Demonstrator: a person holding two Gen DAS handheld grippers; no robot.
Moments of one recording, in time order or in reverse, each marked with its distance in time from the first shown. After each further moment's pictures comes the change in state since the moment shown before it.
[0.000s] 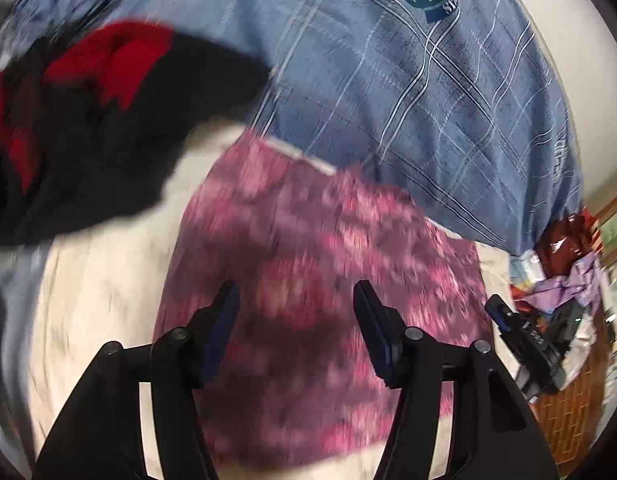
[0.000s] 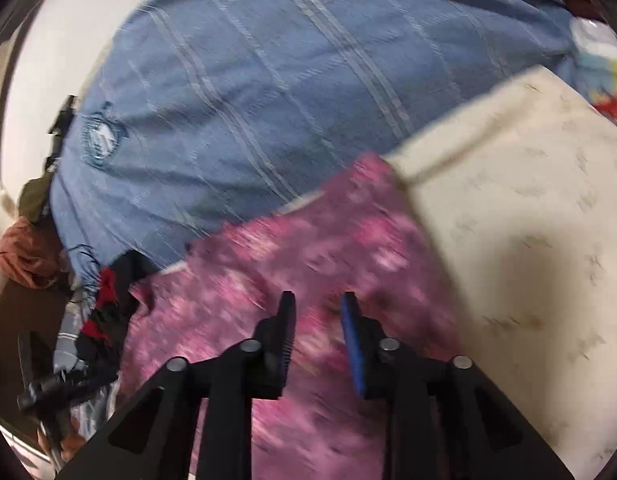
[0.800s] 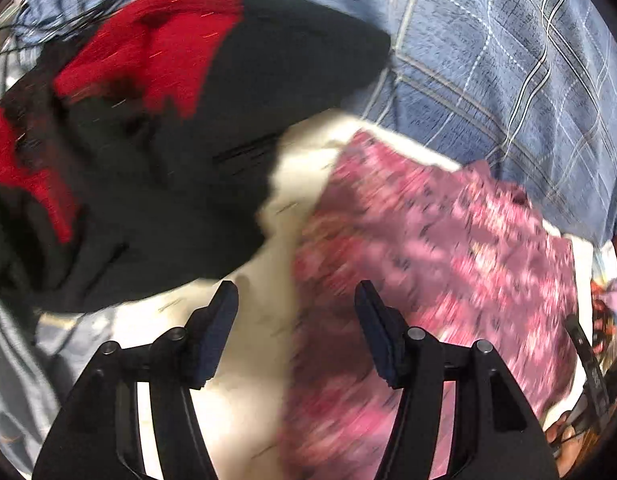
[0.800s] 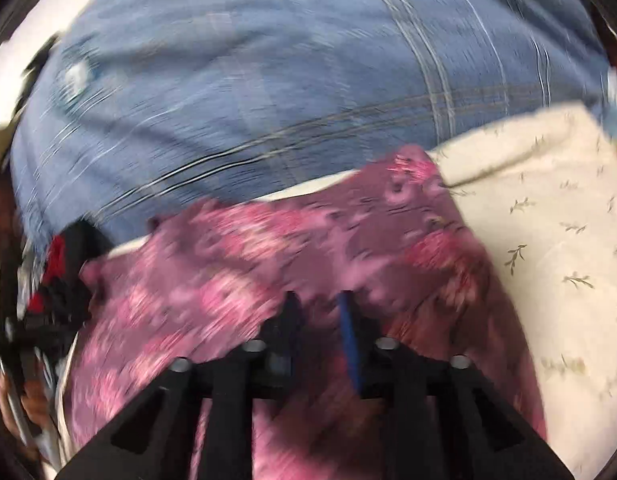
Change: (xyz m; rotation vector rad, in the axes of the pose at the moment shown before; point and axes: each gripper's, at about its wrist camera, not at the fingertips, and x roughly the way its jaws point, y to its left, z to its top) left arm 0.023 0.057 0.015 0.002 0.136 0.269; right arm 0.038 0.062 -0.020 -0.200 0.050 -0.166
